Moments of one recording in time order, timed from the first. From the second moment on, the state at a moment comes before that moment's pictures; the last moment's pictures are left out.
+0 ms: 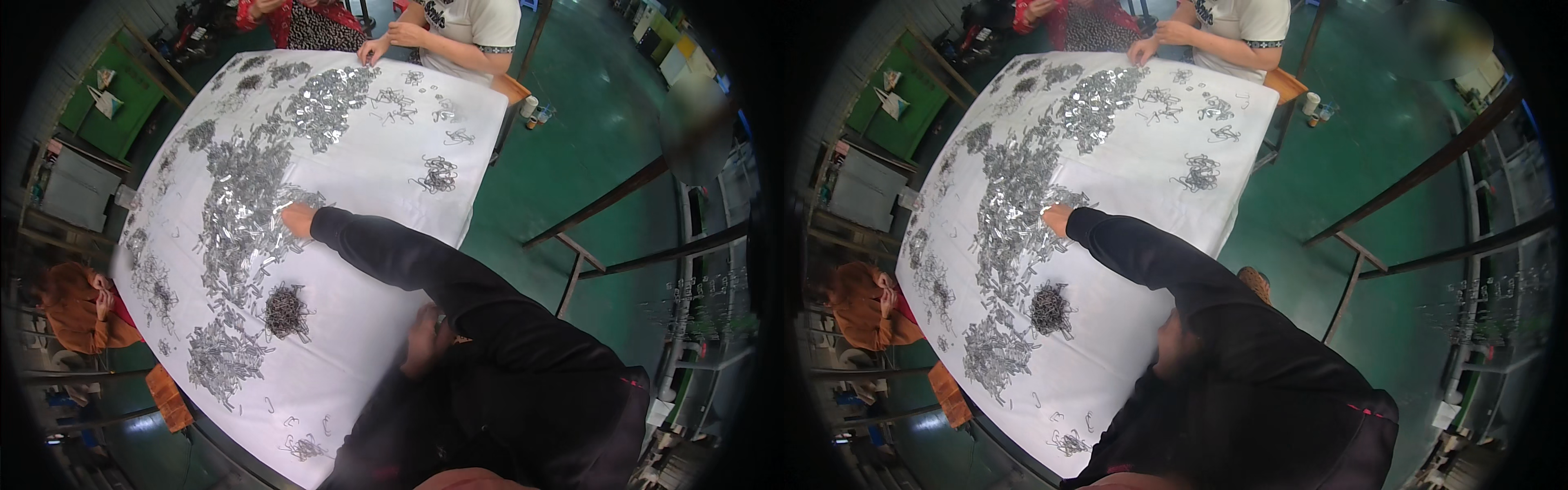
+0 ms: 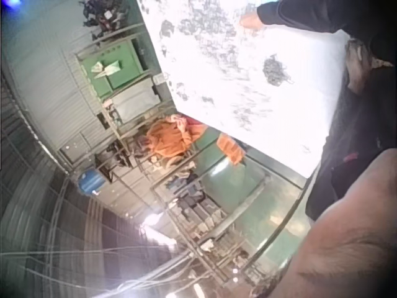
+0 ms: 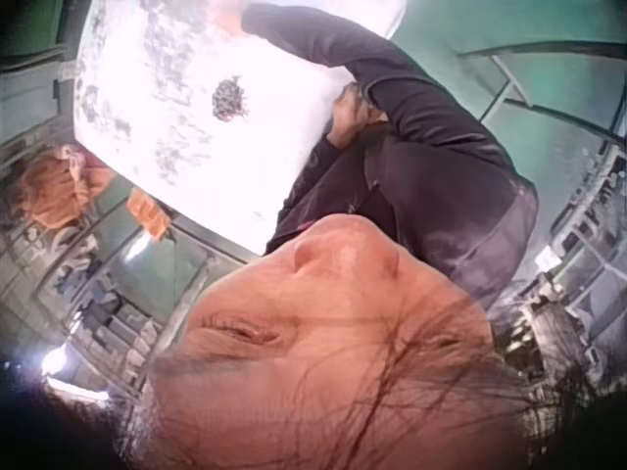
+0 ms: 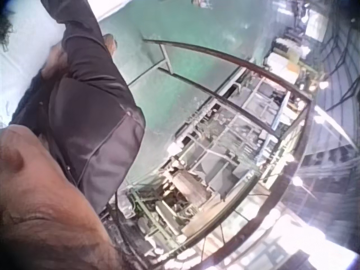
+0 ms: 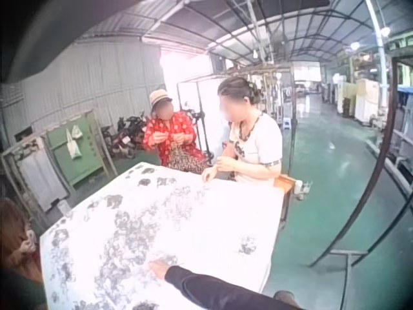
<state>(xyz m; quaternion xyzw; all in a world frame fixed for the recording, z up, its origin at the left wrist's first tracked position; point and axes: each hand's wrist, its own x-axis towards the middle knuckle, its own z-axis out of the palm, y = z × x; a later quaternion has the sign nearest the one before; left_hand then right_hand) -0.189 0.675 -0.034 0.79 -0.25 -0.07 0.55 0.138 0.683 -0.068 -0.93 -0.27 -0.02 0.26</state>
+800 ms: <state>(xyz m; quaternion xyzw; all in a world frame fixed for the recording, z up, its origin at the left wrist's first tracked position) -0.173 0.656 -0.030 0.72 -0.28 -0.12 0.62 0.161 0.329 -0.054 -0.85 0.11 -0.15 0.48</state>
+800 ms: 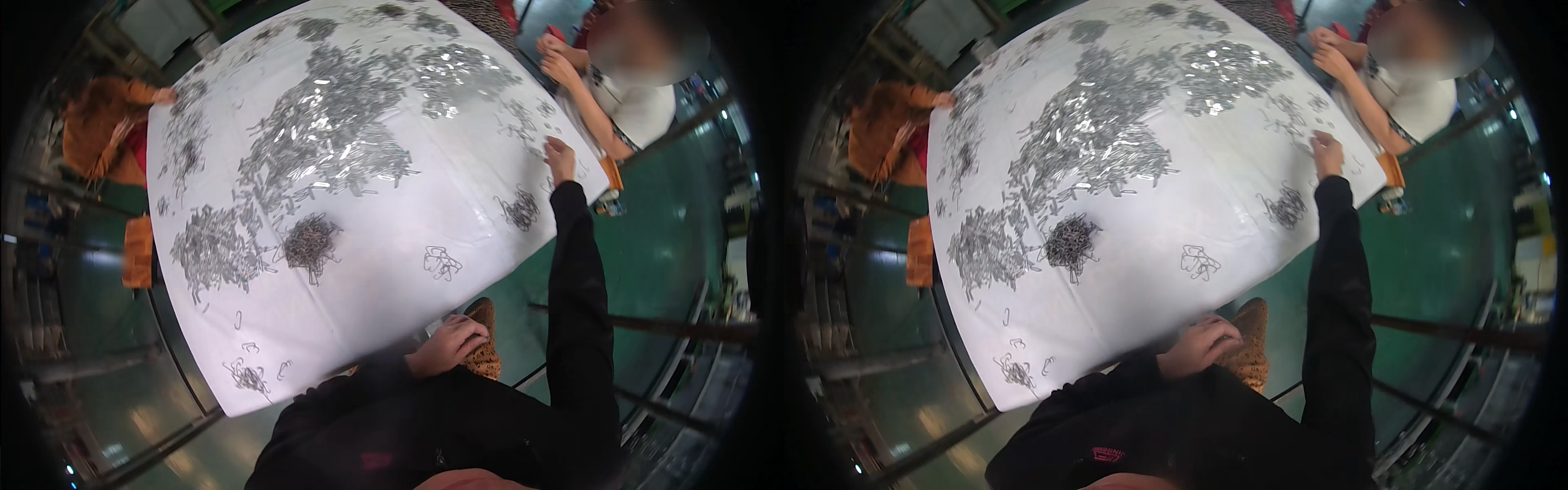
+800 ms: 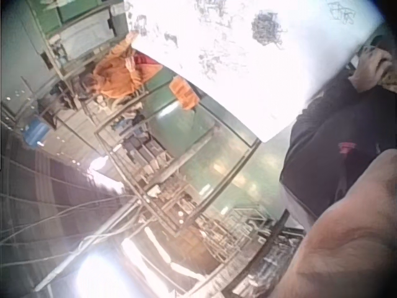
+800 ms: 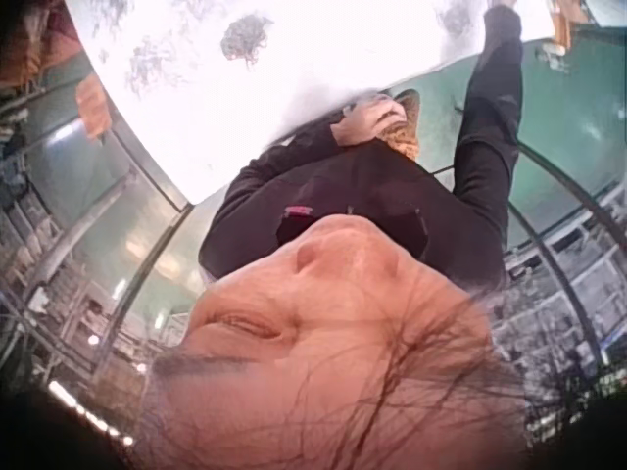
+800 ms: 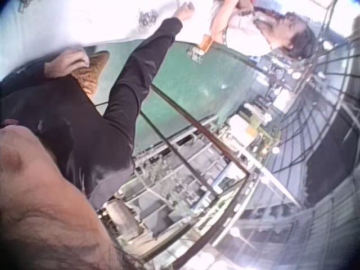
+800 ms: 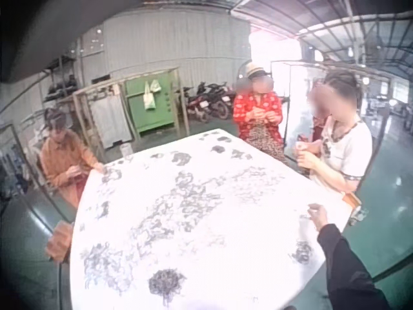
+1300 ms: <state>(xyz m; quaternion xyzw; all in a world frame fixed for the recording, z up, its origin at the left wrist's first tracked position) -0.161 0.667 -0.023 0.72 -0.27 -0.06 0.64 0.151 0.637 -0.085 -0.94 -0.31 -0.01 0.11</state>
